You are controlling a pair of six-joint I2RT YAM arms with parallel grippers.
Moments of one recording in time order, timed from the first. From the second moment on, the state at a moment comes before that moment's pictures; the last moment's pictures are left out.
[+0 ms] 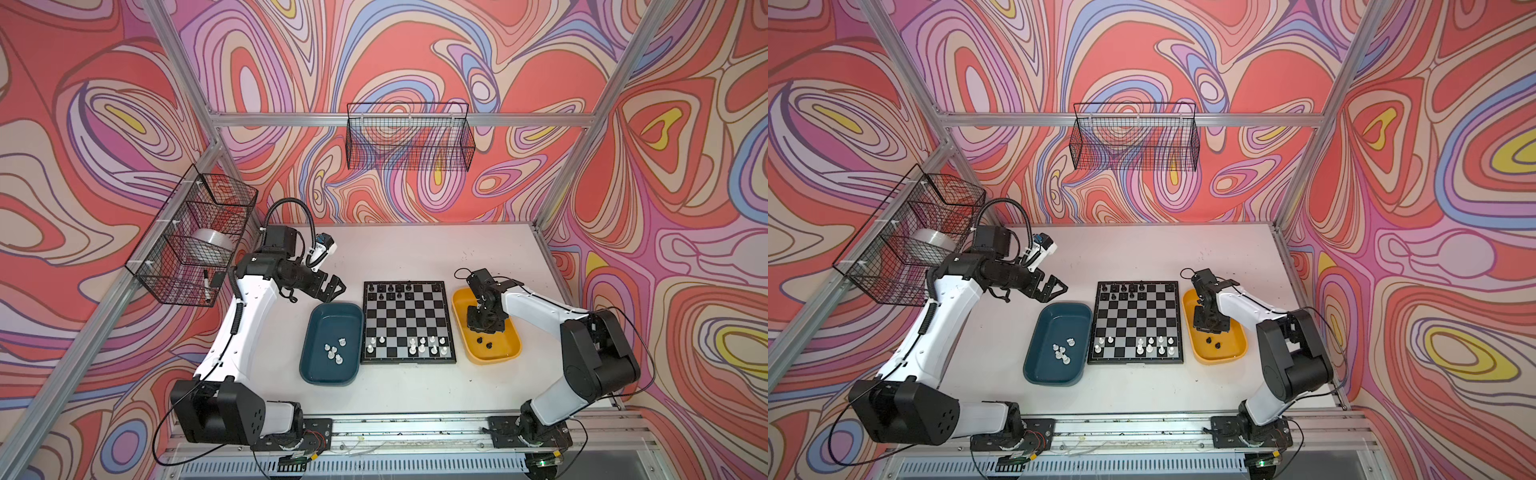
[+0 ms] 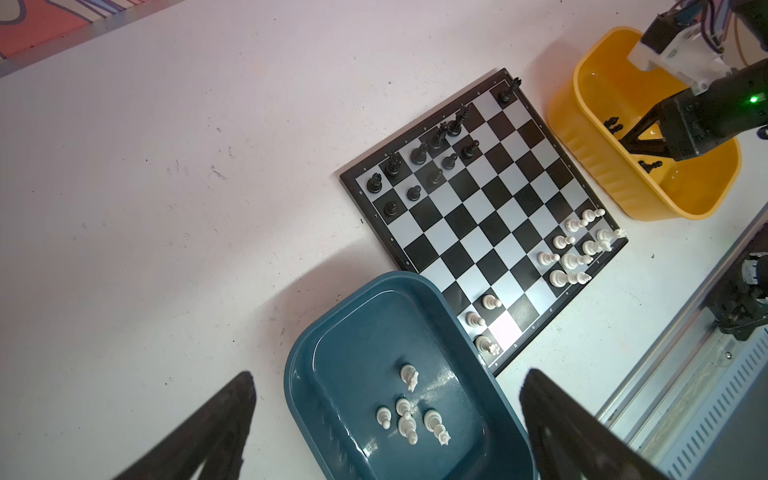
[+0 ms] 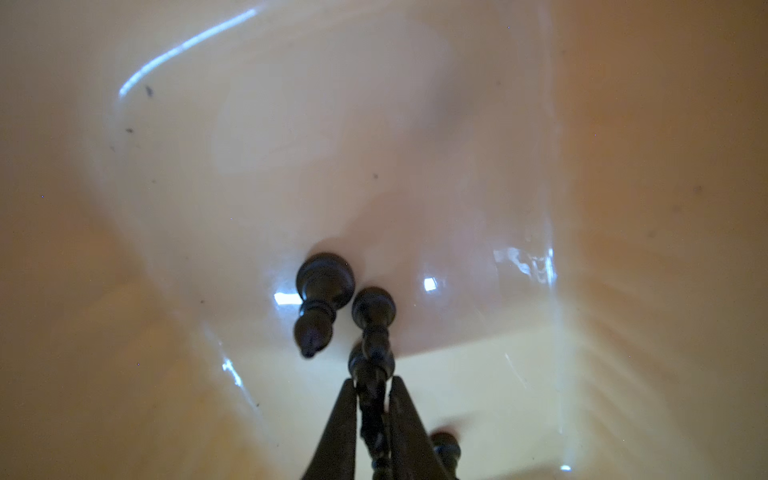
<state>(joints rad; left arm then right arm) -0.05 1.36 1.38 -1.06 0.45 0.39 0.30 1.61 0.96 -0.80 0.07 0.49</state>
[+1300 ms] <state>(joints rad) -0.05 1.36 1.37 -1.06 0.43 0.39 0.30 1.60 0.97 -0.80 0.09 0.49</state>
